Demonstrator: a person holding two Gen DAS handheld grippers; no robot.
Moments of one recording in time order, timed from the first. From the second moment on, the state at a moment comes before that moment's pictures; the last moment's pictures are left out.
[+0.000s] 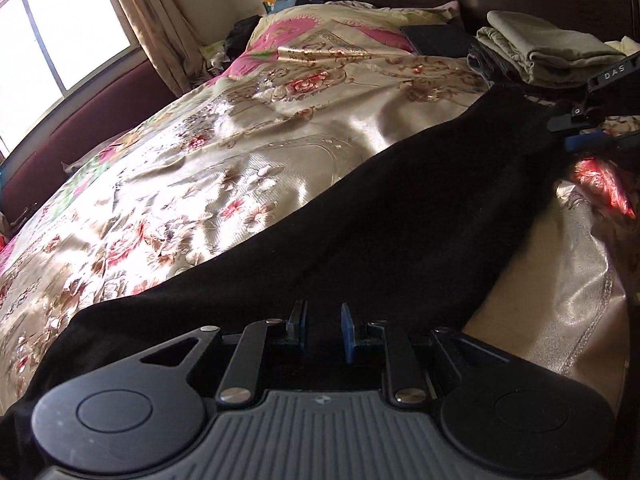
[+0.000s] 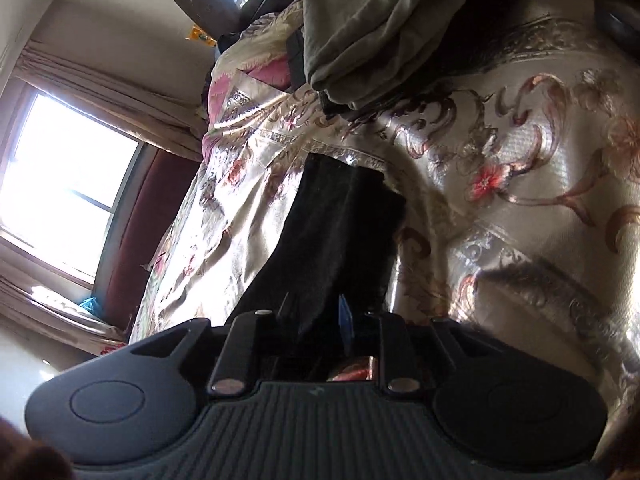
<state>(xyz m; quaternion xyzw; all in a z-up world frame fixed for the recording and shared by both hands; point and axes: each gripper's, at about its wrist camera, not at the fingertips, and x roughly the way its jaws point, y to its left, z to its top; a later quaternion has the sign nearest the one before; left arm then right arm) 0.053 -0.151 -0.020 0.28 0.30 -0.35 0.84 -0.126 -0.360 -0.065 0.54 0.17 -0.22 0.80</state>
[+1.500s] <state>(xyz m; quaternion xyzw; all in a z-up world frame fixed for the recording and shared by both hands) 0.085 -0.148 -0.032 0.23 0.28 -0.36 0.86 -0.117 -0.365 -0.090 0.62 0.10 -0.24 0.74</state>
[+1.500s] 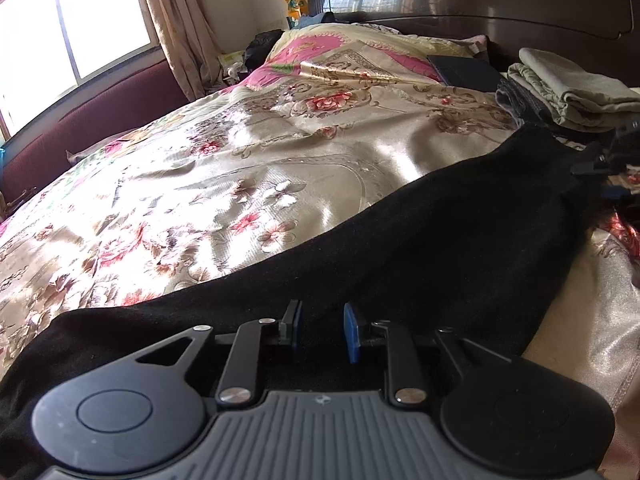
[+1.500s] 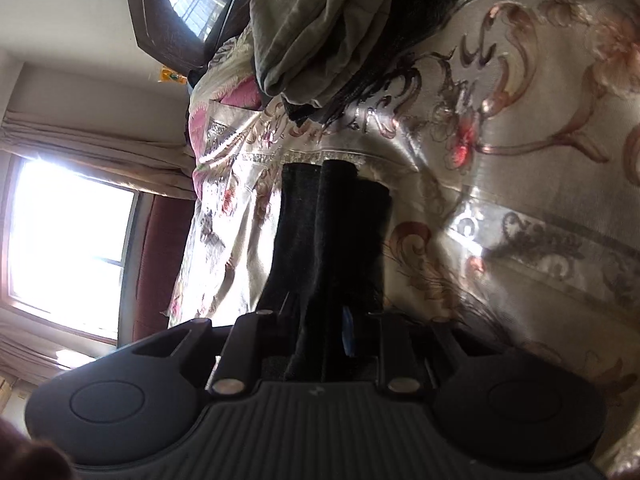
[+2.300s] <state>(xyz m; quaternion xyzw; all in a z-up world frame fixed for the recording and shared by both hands) 0.053 -0.139 -0.035 0.23 0.29 -0.42 0.82 -0.086 -0.352 -0.020 0.47 0.14 -0.22 0.85</state>
